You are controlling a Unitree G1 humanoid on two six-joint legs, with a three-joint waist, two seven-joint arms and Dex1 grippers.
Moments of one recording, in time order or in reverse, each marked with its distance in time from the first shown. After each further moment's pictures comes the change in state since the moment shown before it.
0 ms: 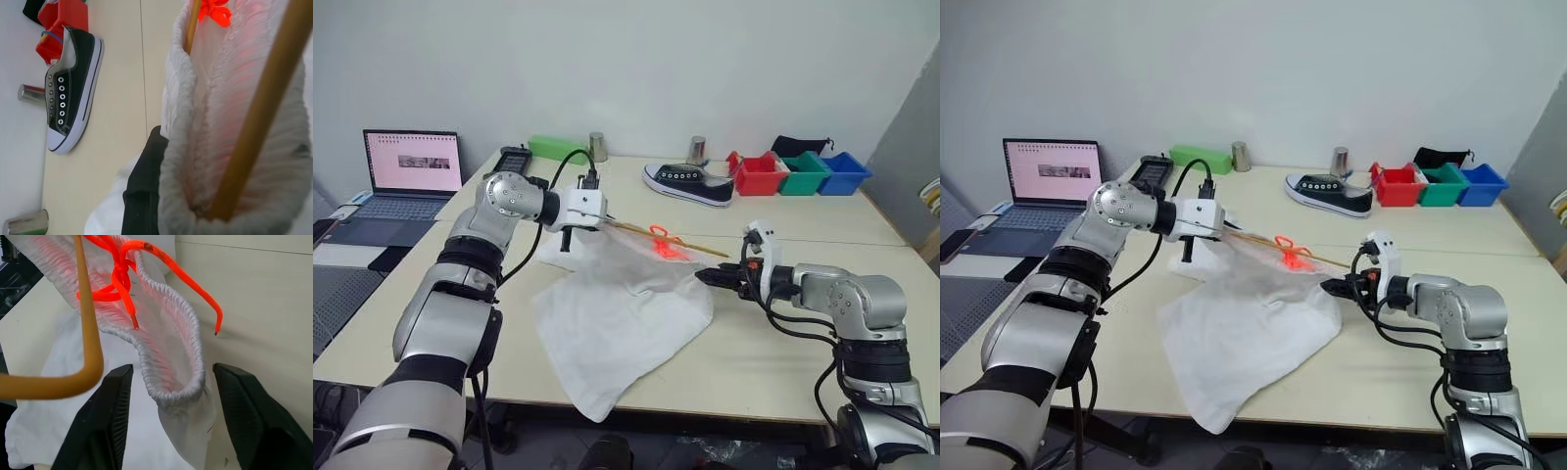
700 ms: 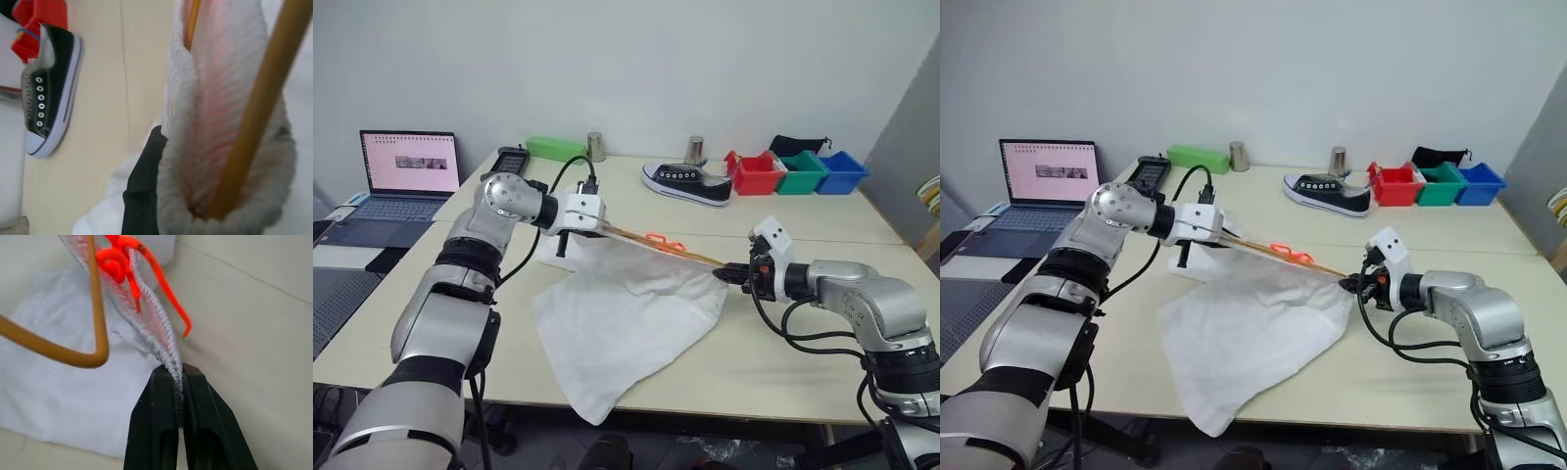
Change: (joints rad) left arm 0.003 0.021 -0.011 -0.025 -0.010 0.027 -0.096; right arm 0.063 -0.235 0.185 -0.093 -0.062 -0.298 0.069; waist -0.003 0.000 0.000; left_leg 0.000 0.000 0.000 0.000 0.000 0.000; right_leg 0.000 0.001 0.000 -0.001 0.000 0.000
